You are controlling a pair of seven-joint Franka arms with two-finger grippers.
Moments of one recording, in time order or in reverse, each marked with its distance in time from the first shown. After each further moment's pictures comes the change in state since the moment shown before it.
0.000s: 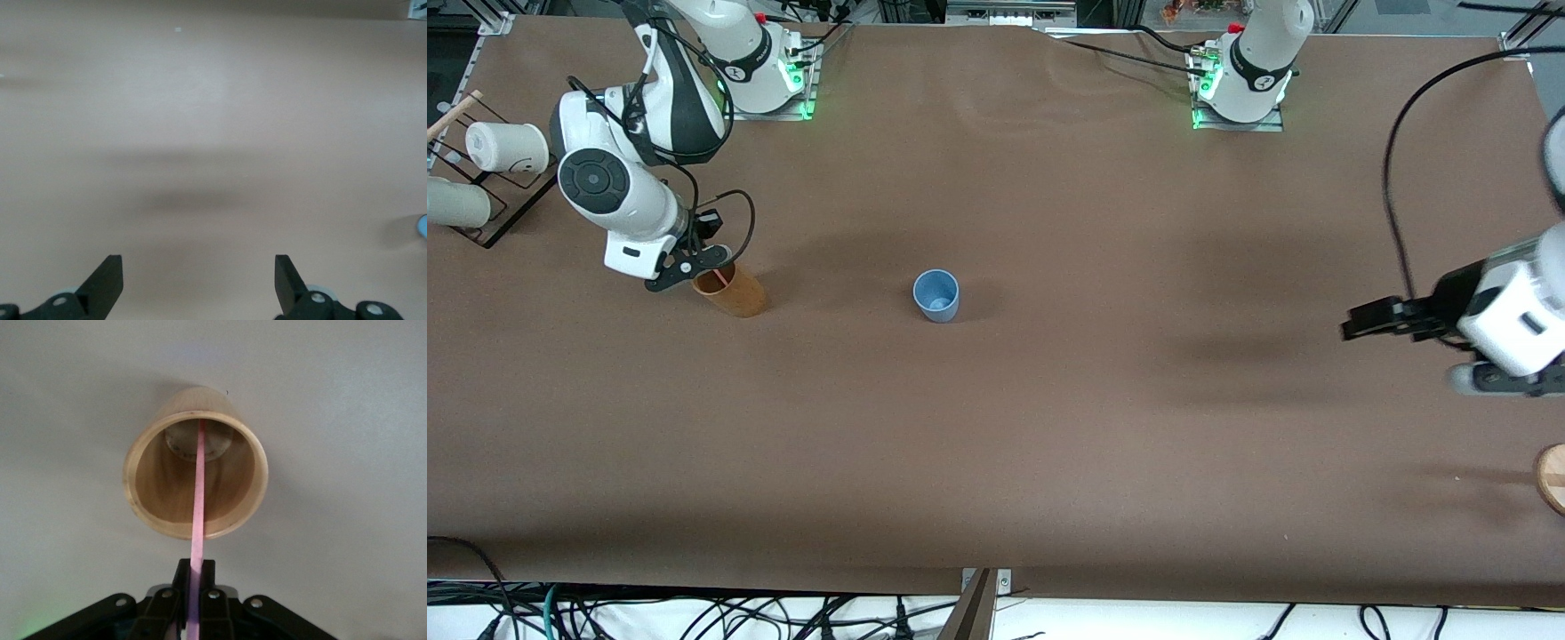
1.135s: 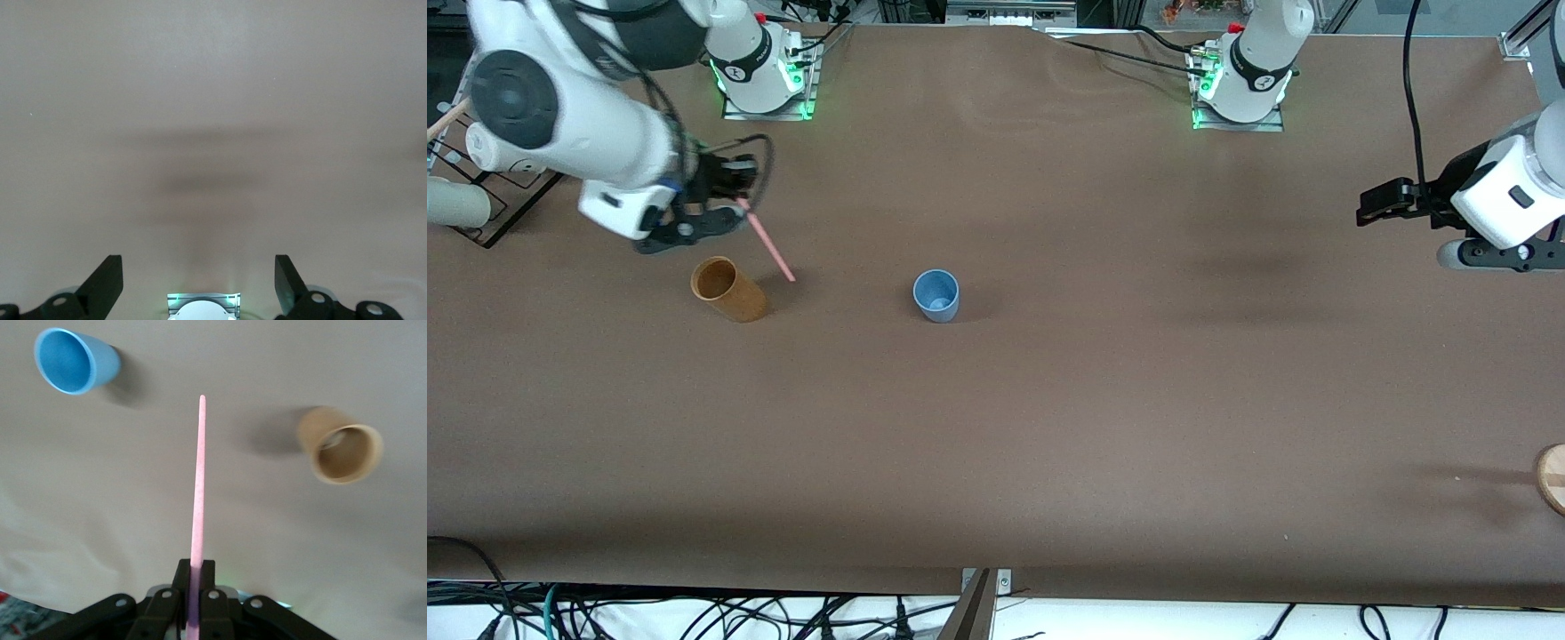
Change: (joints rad) left arm -0.013 -0.304 -0.020 -0.366 0.076 -0.098 0.017; right arm 0.167 0.038 0.086 0.559 0.360 -0.576 0.428
